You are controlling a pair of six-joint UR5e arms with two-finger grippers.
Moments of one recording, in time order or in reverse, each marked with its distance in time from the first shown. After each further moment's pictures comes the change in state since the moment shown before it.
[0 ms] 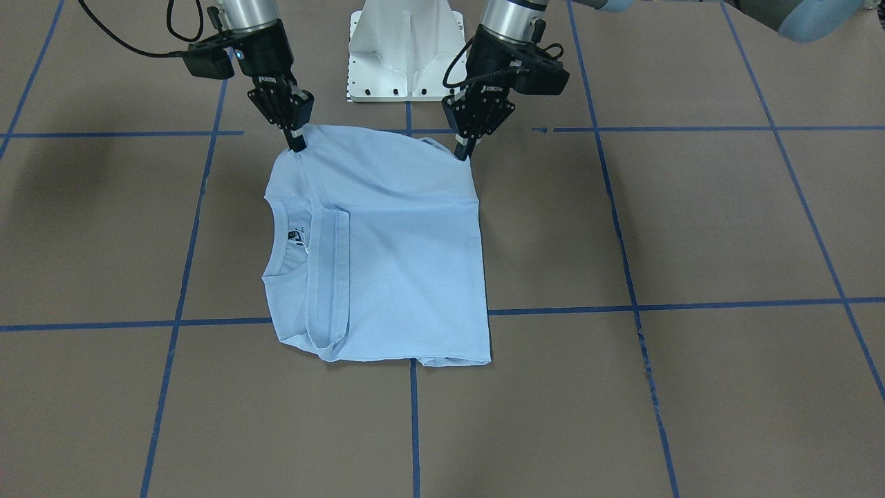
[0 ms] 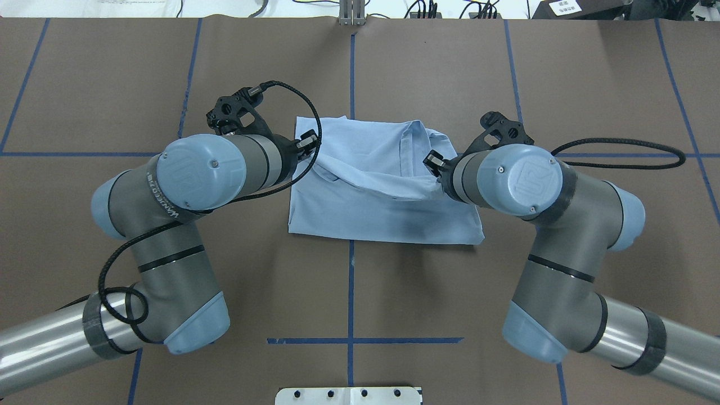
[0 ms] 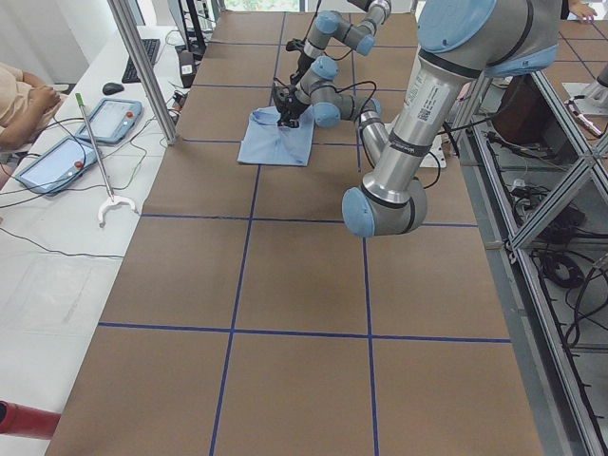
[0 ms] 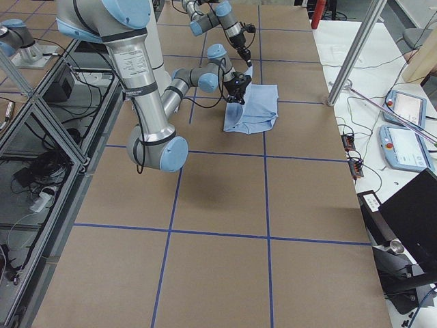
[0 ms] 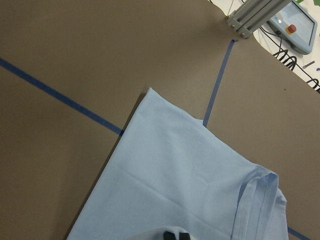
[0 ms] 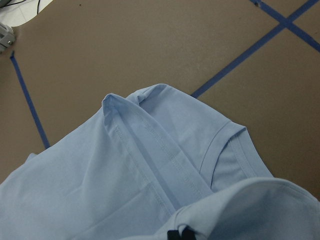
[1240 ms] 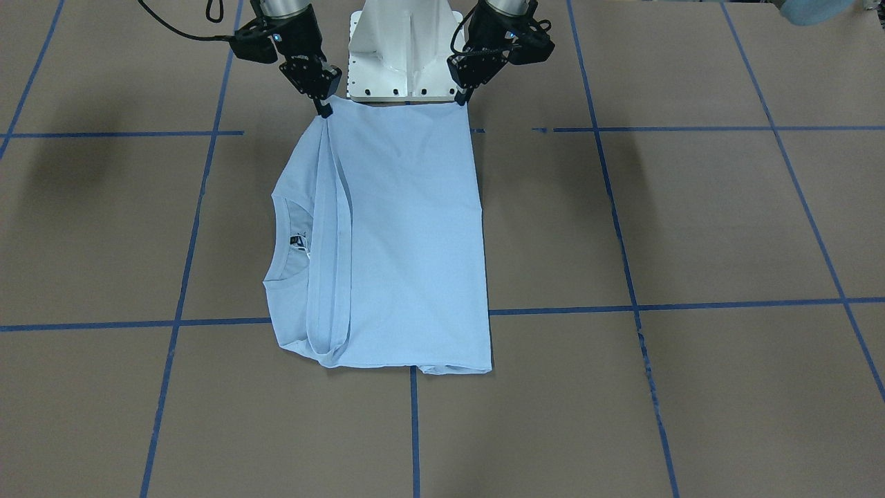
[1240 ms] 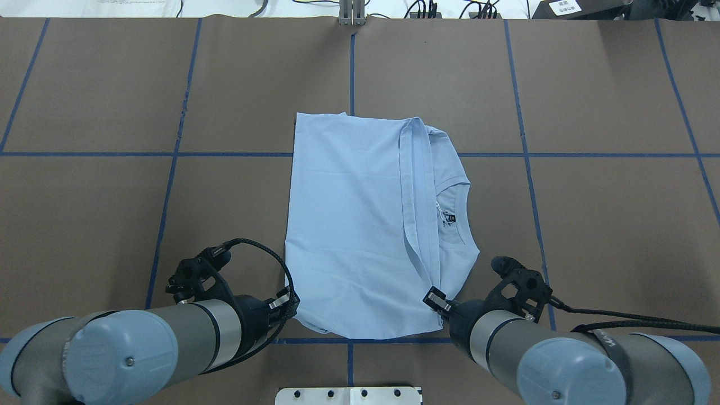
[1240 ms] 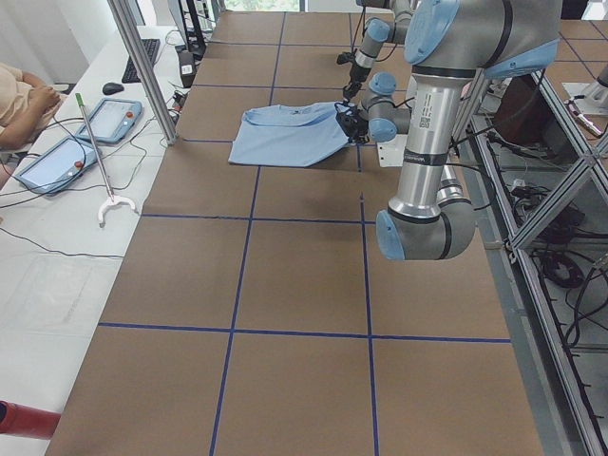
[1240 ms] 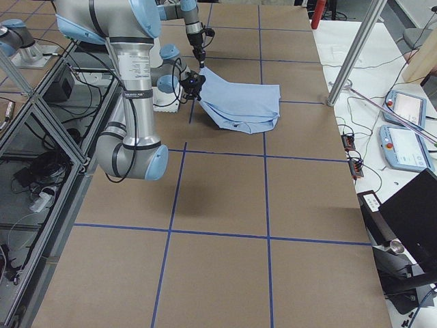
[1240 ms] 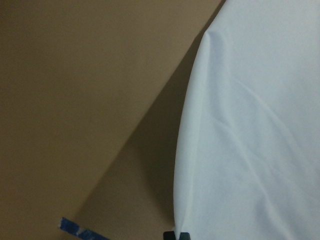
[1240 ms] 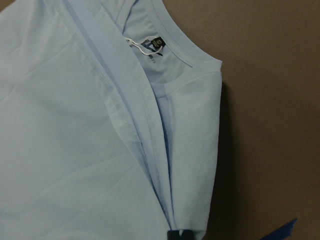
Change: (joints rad) left arm 0.349 0.283 -0.449 0.158 -0.004 -0.314; right arm -0.438 -0.259 0.392 -0.036 -0.261 0.278
